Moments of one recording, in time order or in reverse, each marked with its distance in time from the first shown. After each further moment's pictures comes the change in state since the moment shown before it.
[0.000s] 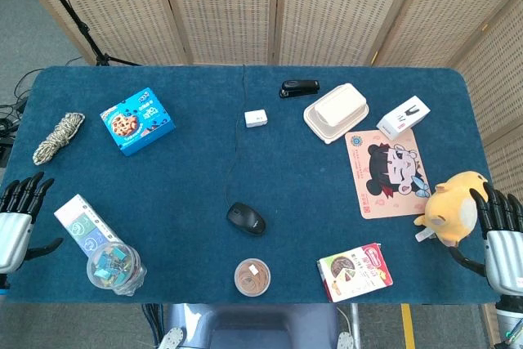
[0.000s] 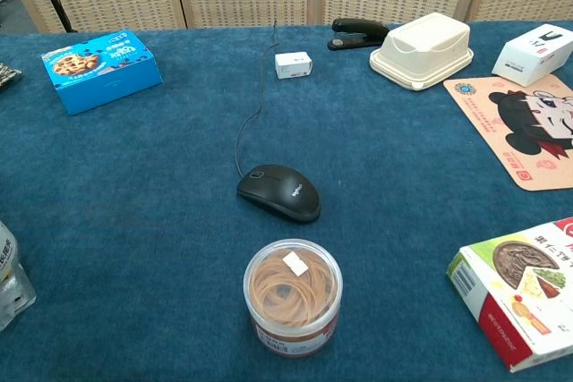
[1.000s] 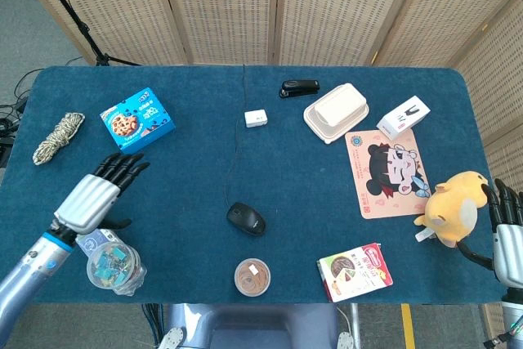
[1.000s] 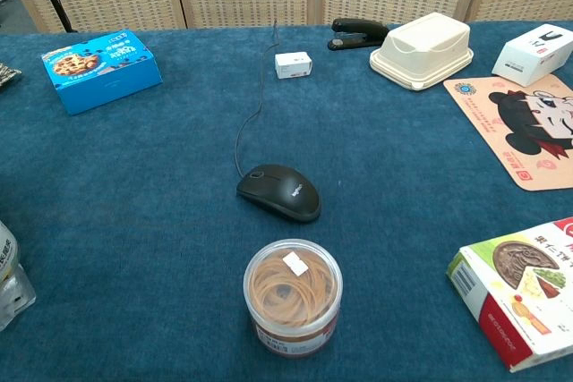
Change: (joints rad) left arm -0.342 0.061 -0.077 -0.145 0.058 -0.403 -0.020; right arm 0.016 0.002 0.034 0.014 0.094 -0.063 0.006
